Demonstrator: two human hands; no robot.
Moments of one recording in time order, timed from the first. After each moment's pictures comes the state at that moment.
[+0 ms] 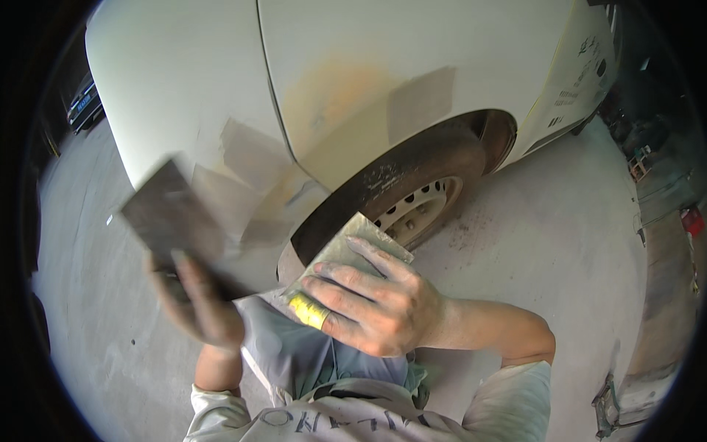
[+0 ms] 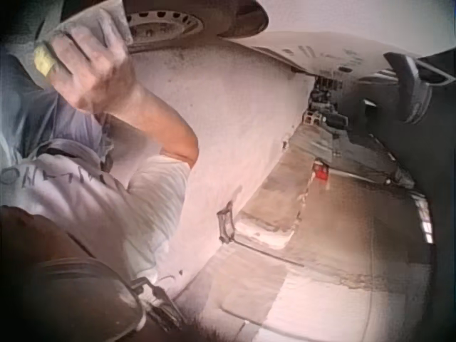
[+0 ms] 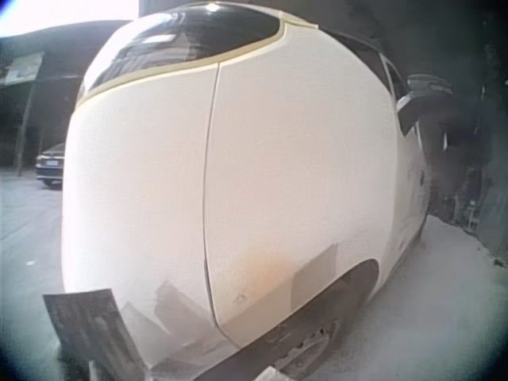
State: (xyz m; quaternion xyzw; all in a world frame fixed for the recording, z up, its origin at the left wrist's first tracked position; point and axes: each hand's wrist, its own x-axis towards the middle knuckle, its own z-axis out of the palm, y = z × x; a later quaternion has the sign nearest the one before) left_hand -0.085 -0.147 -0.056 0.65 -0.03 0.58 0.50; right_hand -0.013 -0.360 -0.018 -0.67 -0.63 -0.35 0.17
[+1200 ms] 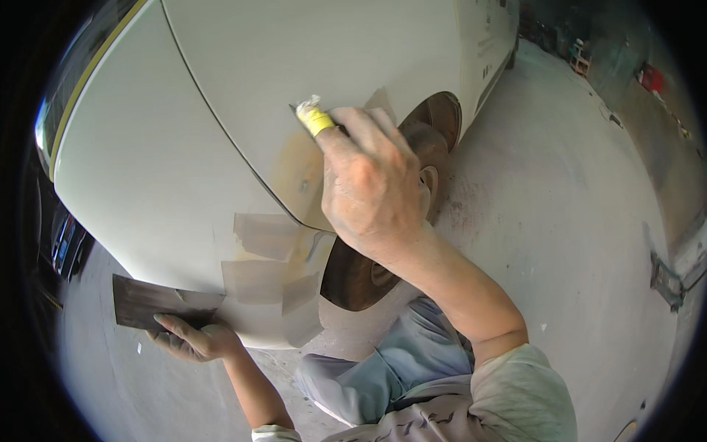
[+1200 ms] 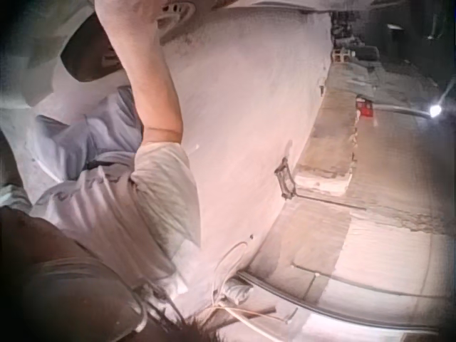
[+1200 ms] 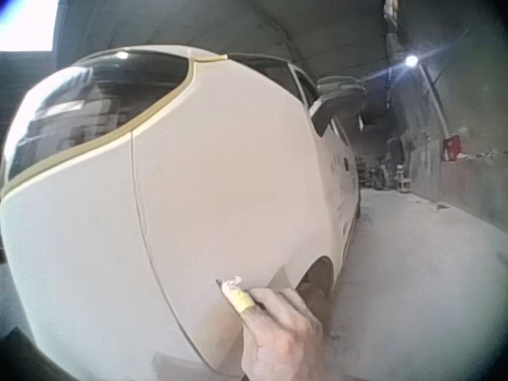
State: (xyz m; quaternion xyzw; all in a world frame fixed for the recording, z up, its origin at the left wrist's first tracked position) left_hand -0.005 -0.012 -0.087 0.41 -0.08 0.74 0.52; right_hand 0.042 -0.295 0.028 -0.75 -0.23 -0.57 0.26
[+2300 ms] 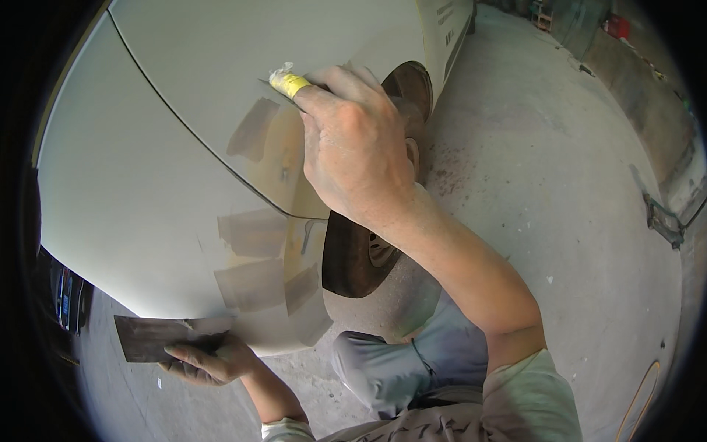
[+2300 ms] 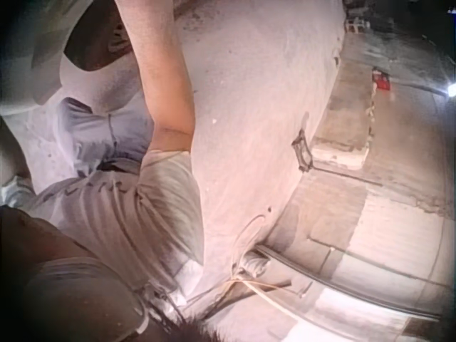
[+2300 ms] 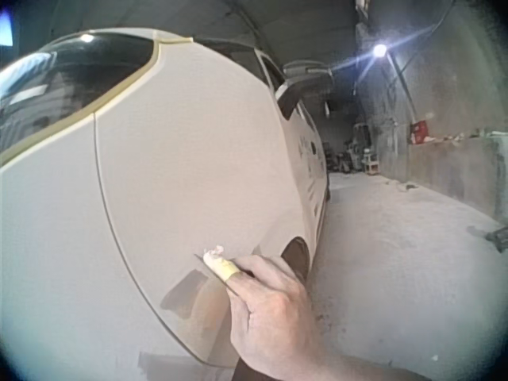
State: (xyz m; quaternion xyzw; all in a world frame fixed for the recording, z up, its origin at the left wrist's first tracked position) left_hand -0.008 -0.004 -0.084 0.39 -0.09 0.72 0.57; right_hand 0.045 -0.281 0.044 -0.75 -0.17 -0.57 0.28
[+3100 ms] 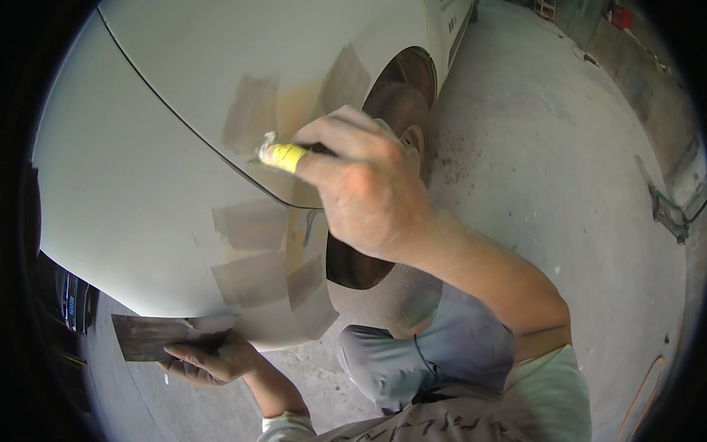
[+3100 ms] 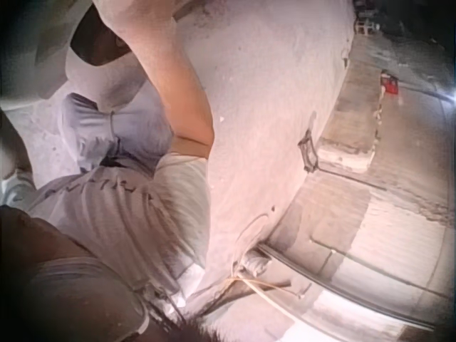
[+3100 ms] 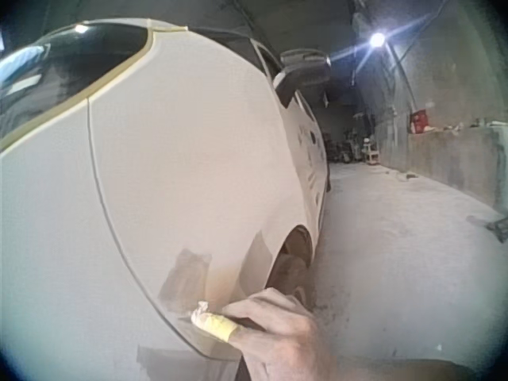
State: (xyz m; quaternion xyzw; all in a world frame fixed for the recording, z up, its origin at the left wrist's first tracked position) left_hand -0.008 0.007 -0.099 0.41 -0.11 0.72 0.55; right_hand 0.023 -0.294 0.018 -0.74 -0.30 -0.53 0.28
